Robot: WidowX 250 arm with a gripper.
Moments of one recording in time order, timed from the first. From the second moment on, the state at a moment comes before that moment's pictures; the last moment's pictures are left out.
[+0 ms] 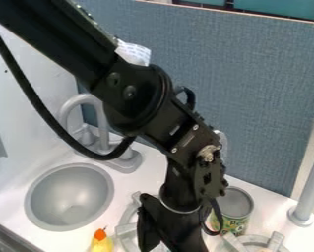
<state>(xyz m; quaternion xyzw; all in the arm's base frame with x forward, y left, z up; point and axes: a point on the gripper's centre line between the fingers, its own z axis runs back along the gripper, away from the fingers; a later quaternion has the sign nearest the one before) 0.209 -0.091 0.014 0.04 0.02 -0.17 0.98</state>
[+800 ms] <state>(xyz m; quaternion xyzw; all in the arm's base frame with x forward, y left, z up) 0.216 -0.126 -0.057 0.03 0.07 -0.26 0.96</state>
